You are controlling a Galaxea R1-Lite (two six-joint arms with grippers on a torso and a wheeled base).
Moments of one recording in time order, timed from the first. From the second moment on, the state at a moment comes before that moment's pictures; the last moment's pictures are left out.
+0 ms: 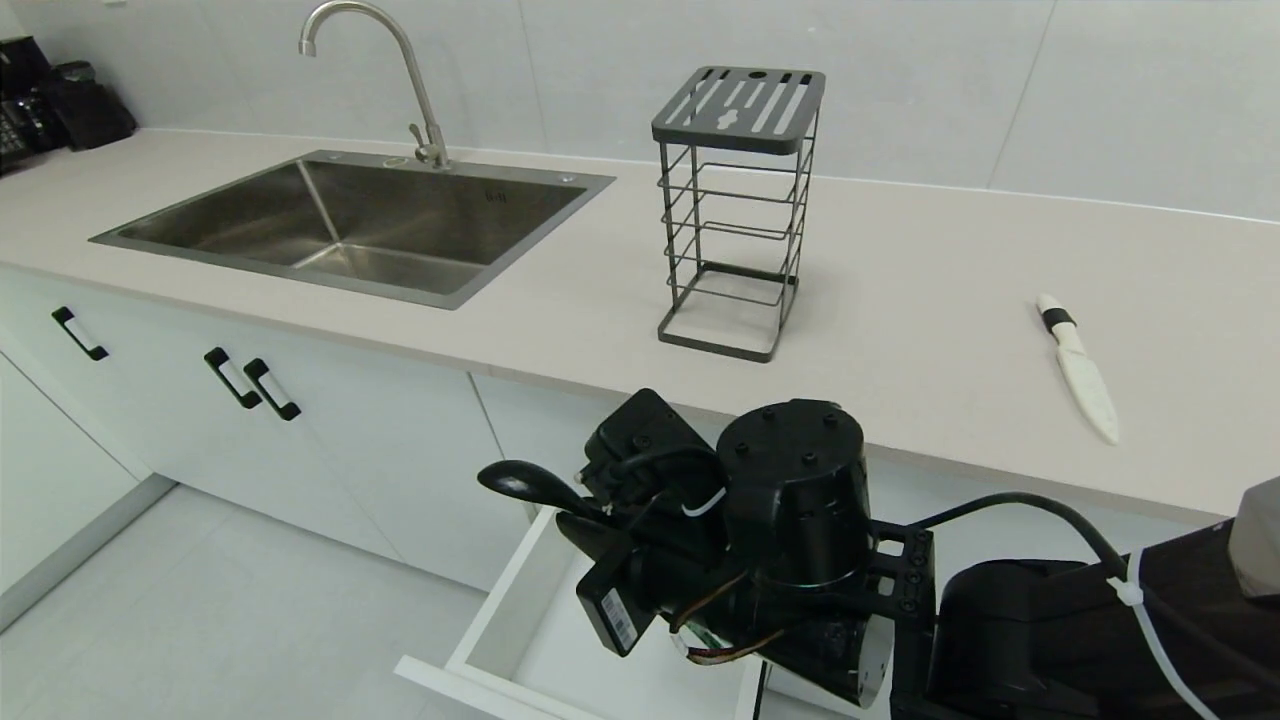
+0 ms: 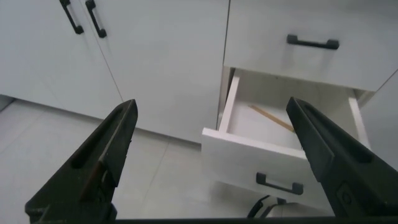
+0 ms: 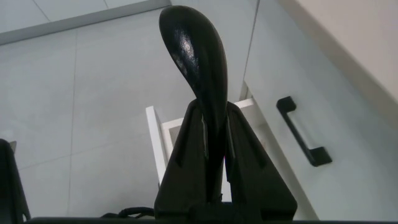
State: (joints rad) left arm 0.00 0.00 0.00 0.00 -0.03 -0.01; right arm 1.04 1.96 -1.04 -0.75 -0.09 -0.08
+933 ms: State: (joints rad) left arm 0.00 0.00 0.00 0.00 -0.03 -0.01; right arm 1.06 1.97 -1.11 -0.70 -0.10 -0.07
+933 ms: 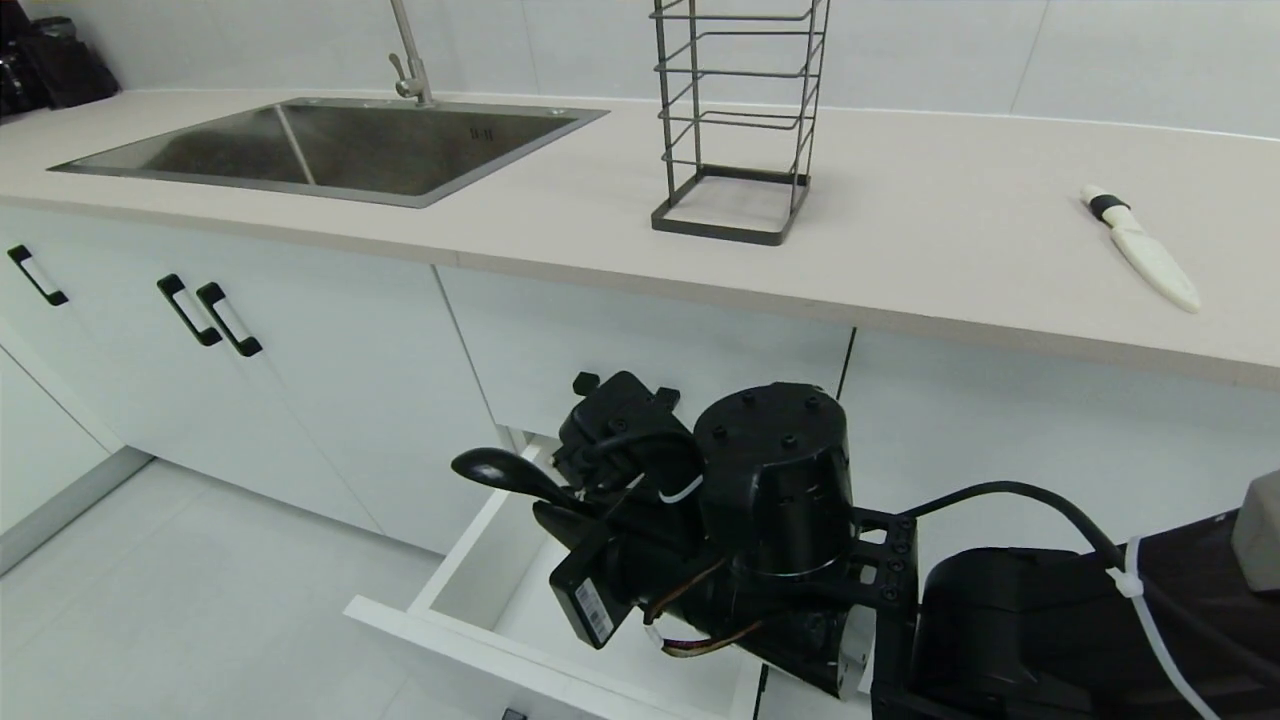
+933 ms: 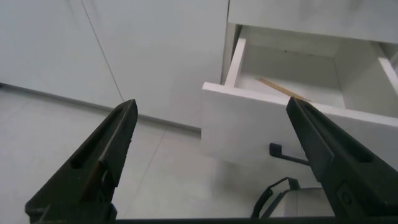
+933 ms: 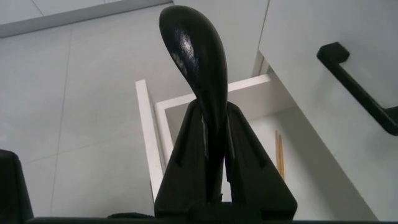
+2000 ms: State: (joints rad) left arm 0.00 0.00 0.00 0.00 -0.03 -0.01; right arm 1.02 2.10 -1.24 -0.68 -0.15 -0.12
